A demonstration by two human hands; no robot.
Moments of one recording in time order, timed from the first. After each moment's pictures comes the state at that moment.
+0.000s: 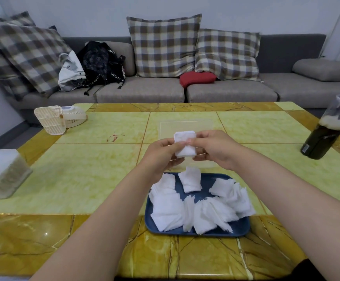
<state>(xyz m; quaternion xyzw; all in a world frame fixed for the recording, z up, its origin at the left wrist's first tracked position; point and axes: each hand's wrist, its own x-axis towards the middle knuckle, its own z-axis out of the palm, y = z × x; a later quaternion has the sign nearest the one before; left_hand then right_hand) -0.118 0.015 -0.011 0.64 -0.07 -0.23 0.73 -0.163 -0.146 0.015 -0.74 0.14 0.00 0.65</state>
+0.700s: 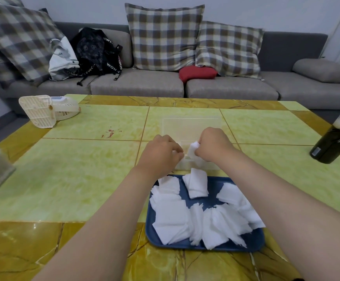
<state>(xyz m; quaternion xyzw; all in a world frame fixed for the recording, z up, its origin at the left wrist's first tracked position) -0.065 0.018 -0.054 0.91 -0.32 0.07 0.25 -0.098 -0.146 -0.021 -0.97 0.20 -0.03 0.13</state>
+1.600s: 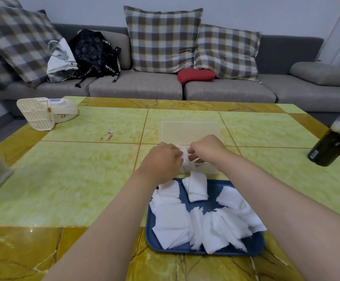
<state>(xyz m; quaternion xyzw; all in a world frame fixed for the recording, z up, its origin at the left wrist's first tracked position) -0.068 0.018 -0.055 0.91 -0.36 0.02 0.20 -0.098 -0.138 -0.022 -0.84 0.27 0.00 0.47</state>
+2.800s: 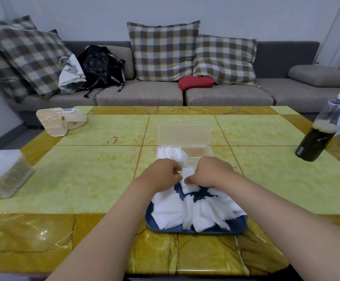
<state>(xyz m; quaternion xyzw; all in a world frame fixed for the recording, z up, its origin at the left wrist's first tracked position) -0.124 0.029 -0.038 0.92 -0.28 -0.12 0.23 -0.183 -0.123 -0.016 -0.97 0.19 0.10 0.10</state>
